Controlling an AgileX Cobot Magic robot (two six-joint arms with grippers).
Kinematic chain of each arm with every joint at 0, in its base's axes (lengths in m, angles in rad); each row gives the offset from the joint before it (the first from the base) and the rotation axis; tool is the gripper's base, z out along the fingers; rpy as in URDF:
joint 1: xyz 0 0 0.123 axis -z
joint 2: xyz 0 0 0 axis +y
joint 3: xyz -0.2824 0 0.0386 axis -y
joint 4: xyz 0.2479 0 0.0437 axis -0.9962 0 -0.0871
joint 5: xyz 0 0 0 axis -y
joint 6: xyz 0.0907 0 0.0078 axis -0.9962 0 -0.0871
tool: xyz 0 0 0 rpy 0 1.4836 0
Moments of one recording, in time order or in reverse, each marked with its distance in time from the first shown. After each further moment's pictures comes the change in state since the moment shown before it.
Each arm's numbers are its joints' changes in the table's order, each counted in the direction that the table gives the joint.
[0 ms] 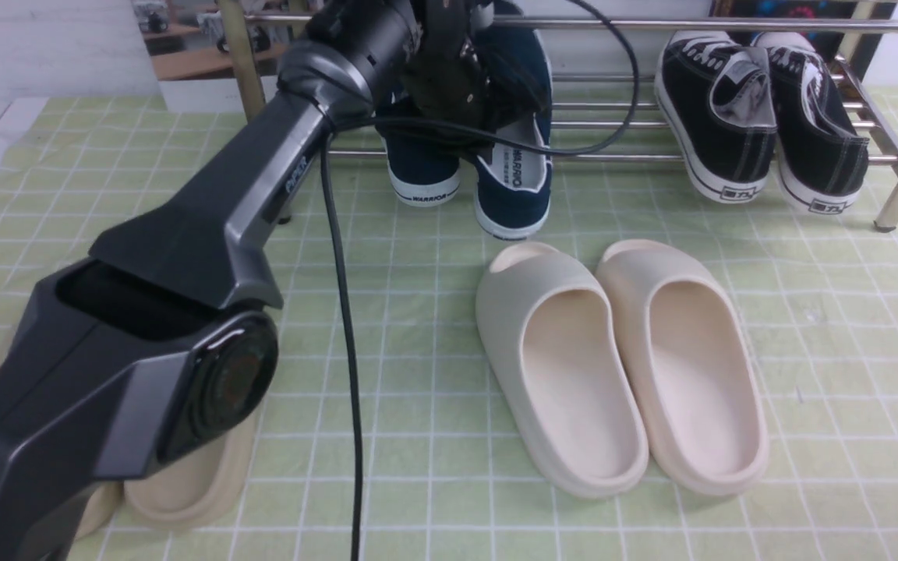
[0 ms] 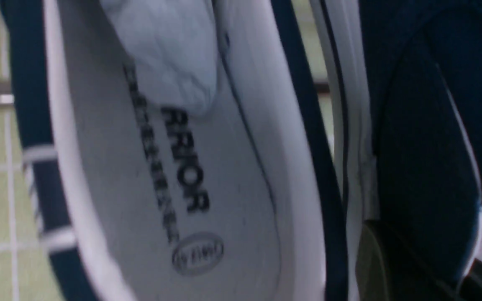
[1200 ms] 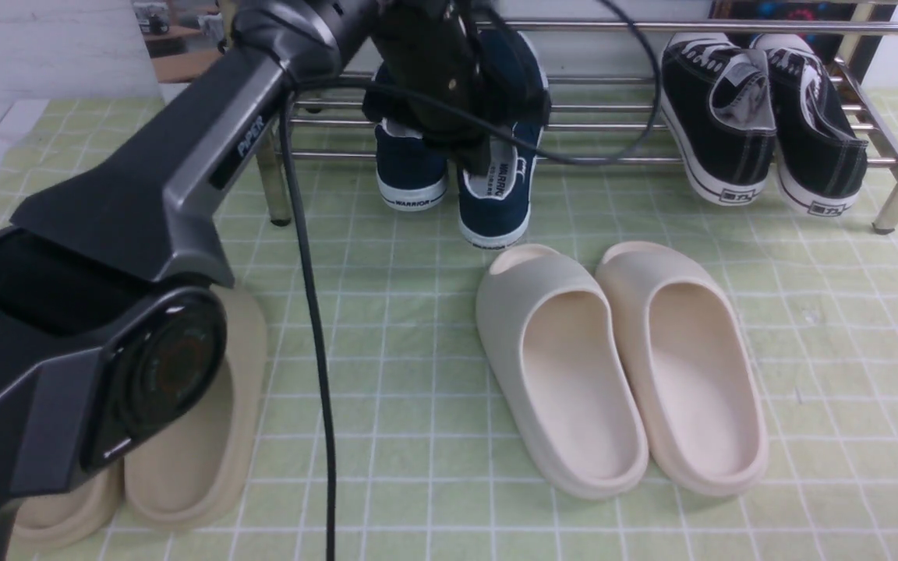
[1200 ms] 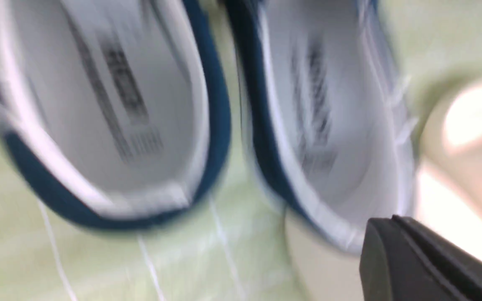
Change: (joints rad) right arm 0.000 0.000 0.000 0.000 0.000 0.000; left arm 0.012 -0.194 -0.279 0.093 -0.143 -0.243
